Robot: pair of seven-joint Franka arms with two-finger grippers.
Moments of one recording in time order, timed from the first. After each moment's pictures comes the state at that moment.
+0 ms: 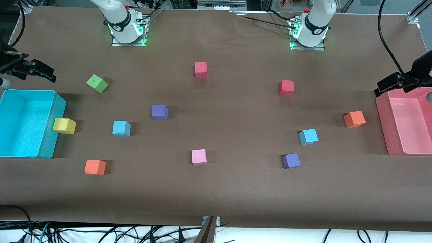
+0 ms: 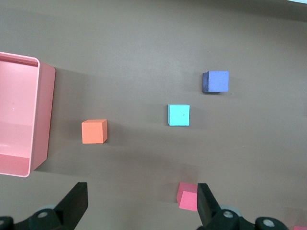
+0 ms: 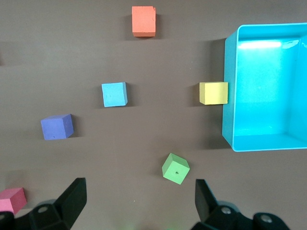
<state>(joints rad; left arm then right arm) -0.03 0.08 0.07 -1.49 -0.04 1.55 -0.15 0.03 -0.01 -0.05 -1.62 -0.04 1.55 0.03</state>
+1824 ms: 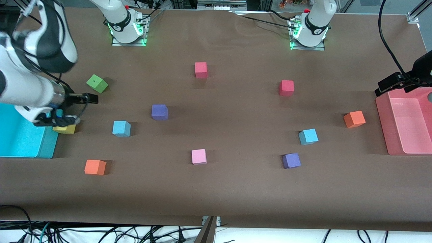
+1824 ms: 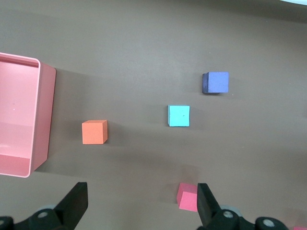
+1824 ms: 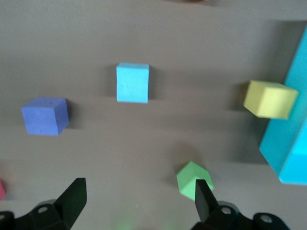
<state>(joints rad) -0.03 0.08 0.07 -1.49 -0.04 1.55 -0.15 0.13 0.29 -0.04 -1.65 -0.03 1.66 0.01</state>
